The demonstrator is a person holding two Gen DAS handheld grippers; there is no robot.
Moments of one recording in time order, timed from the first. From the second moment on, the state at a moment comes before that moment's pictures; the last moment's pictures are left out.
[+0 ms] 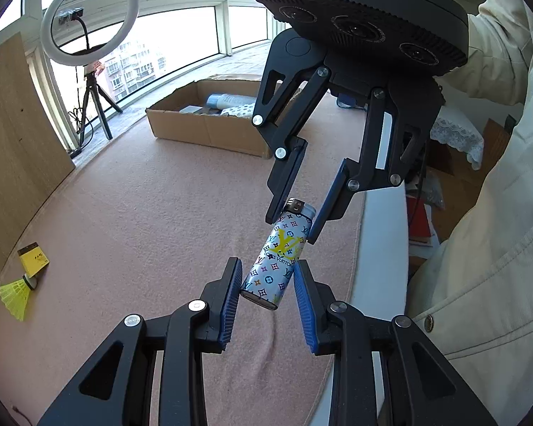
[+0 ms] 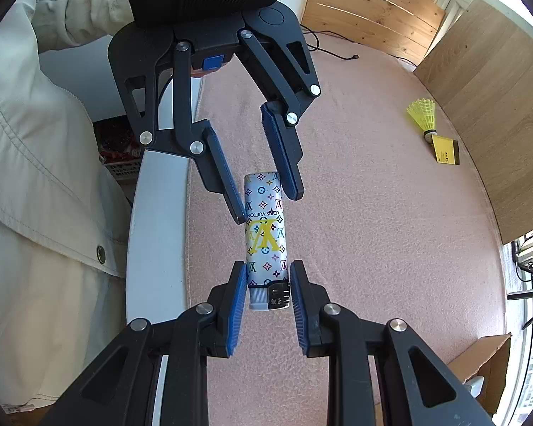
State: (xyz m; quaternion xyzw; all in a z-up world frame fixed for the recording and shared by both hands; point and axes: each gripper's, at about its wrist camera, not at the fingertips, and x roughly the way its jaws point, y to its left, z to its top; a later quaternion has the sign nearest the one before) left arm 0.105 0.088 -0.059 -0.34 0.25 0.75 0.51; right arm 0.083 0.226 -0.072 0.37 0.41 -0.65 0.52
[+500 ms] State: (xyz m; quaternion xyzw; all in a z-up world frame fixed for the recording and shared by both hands) left arm 0.048 0.227 -0.019 -0.29 0.31 0.73 0.54; right arm 0.048 0.340 -0.043 0.36 0.41 -0.70 0.46
